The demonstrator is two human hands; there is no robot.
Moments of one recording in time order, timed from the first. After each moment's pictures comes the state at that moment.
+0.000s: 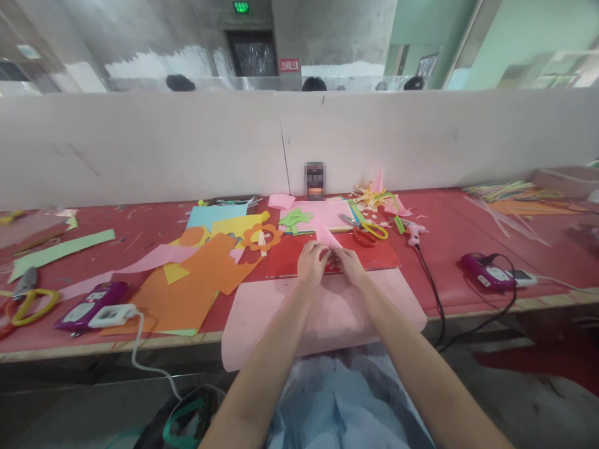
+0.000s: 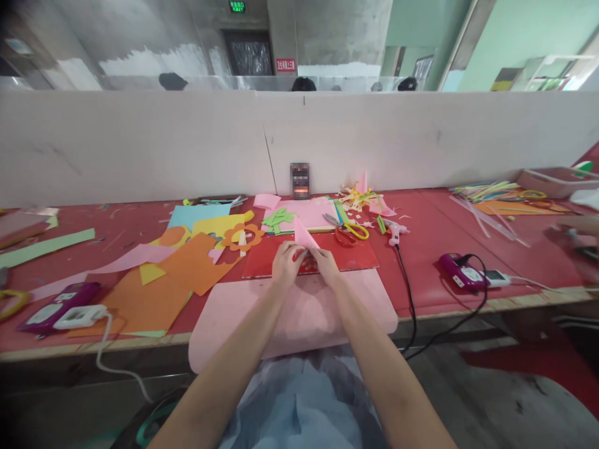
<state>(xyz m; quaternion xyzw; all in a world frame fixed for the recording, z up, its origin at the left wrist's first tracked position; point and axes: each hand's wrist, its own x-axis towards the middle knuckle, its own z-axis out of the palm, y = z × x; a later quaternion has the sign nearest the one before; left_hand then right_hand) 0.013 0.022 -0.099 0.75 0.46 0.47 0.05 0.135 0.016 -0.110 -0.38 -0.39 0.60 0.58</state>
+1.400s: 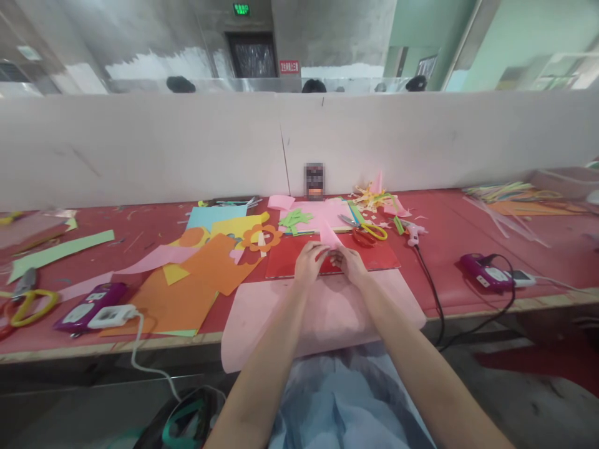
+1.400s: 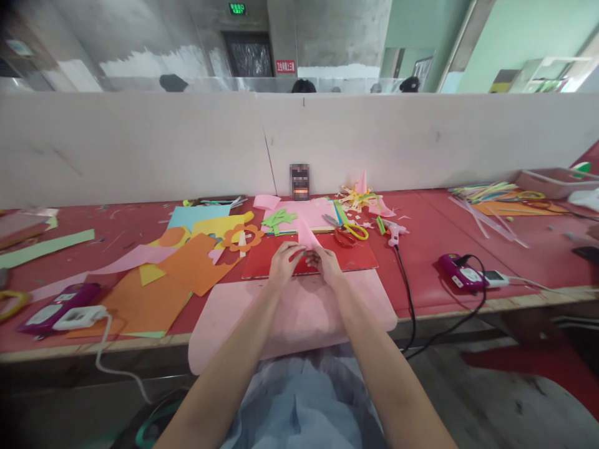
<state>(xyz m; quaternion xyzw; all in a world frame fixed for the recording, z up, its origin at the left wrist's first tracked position) 0.004 0.027 -0.096 0.77 0.40 0.48 0.11 0.138 0.015 -0.102 -0.35 -0.31 0.64 0.61</state>
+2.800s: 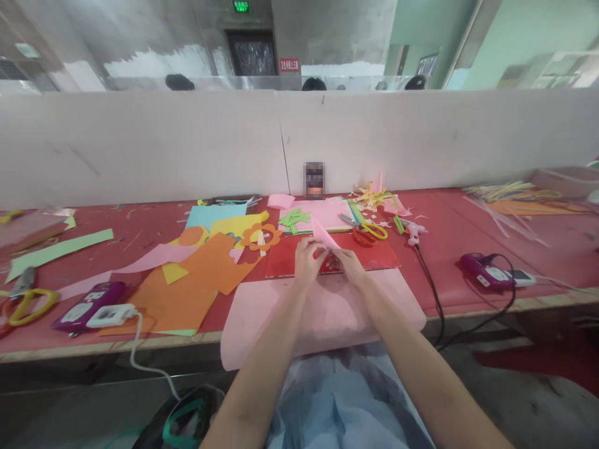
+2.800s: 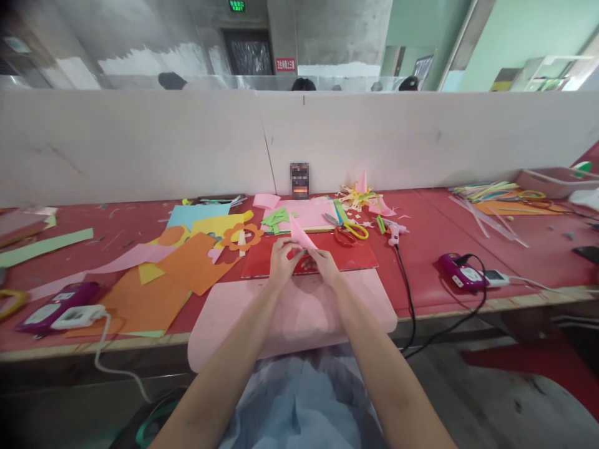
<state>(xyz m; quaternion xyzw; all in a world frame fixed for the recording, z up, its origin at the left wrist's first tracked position) 0.005 0.026 -0.091 0.75 0.44 0.50 0.08 0.137 0.017 -0.113 -0.37 -0.40 0.62 0.57</state>
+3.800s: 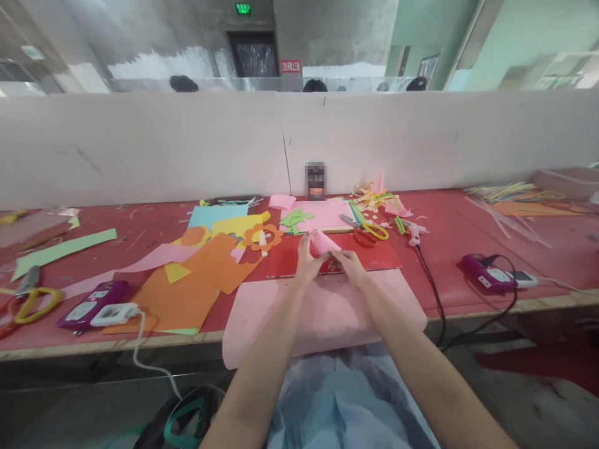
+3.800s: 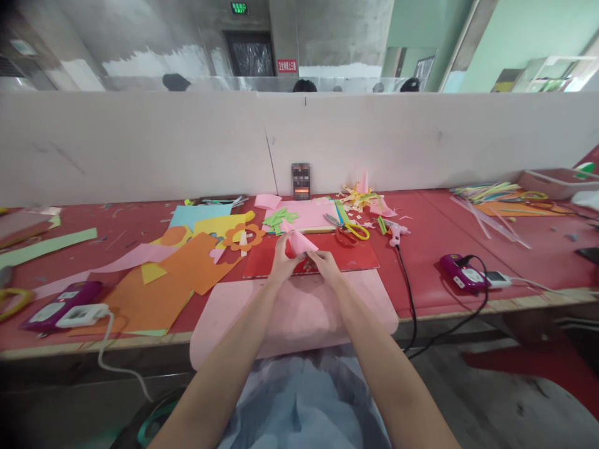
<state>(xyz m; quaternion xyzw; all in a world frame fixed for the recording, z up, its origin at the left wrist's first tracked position) 0.002 0.038 -0.105 0.70 0.46 0.50 0.21 0.138 0.011 -0.106 -0.42 -0.49 0.53 0.55</state>
